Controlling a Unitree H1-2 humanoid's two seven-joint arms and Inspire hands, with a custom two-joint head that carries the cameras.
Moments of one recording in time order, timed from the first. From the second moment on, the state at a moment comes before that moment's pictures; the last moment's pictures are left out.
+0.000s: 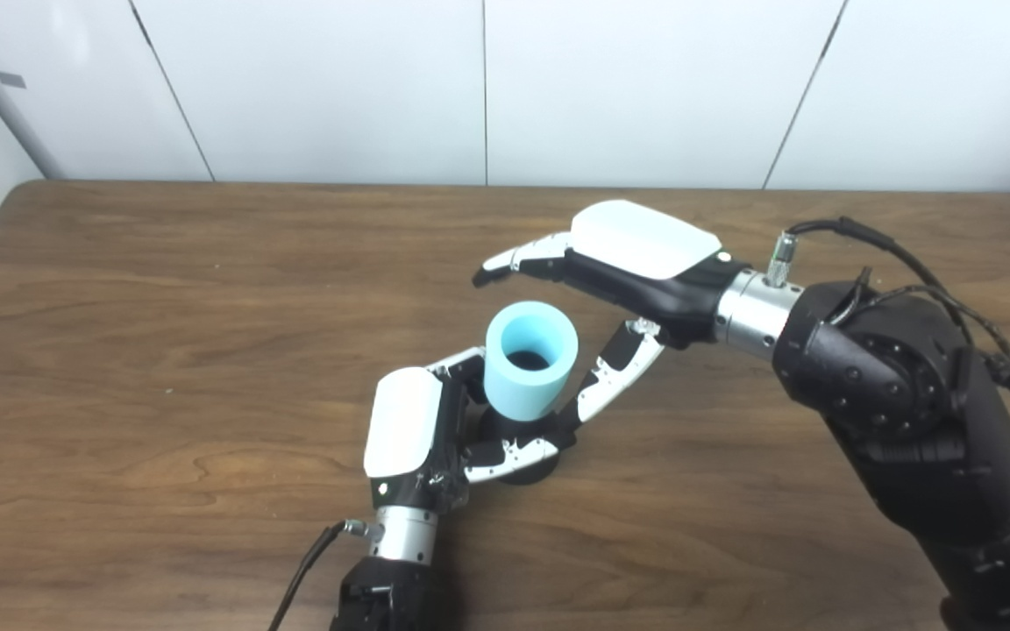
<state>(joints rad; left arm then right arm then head) 0.07 -0.01 -0.39 -0.14 0.92 0.09 0.27 -0.56 -0.37 0.37 -0.56 -0.67 0.27 0.86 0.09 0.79</state>
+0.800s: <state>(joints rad) 0.06 -0.01 -0.40 -0.14 0.91 0.11 0.26 -0.35 -0.43 0.16 -0.77 -0.51 0.11 0.69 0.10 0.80</state>
